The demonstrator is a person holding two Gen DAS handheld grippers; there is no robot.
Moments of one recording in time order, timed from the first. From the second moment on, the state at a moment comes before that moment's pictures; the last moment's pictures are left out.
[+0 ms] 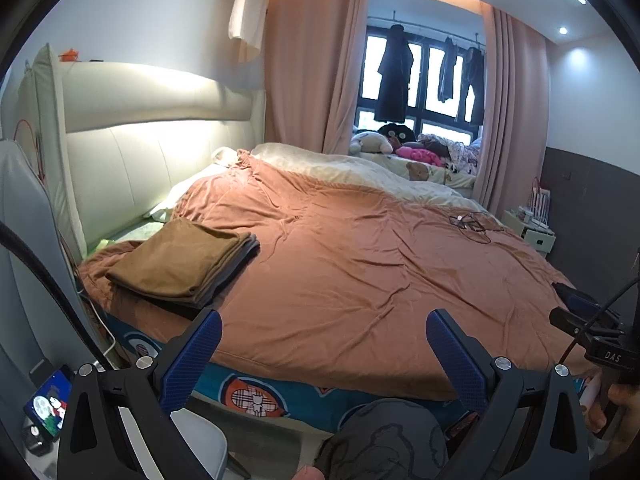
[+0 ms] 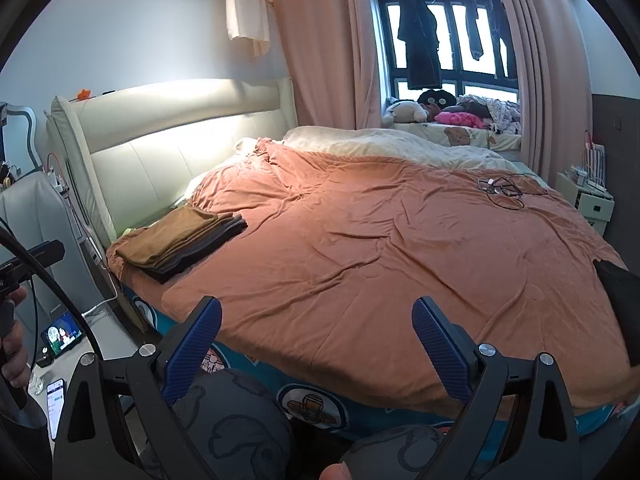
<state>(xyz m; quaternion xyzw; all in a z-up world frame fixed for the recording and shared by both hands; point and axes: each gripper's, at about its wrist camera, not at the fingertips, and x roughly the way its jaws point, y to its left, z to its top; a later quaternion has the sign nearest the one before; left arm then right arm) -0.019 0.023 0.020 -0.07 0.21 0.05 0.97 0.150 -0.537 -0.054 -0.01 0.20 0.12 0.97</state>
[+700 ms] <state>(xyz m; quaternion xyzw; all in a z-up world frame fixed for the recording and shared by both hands) -0.020 0.021 0.017 -0.06 0.20 0.05 0.98 0.151 -0.542 -0.059 0.00 0.21 0.12 0.97</state>
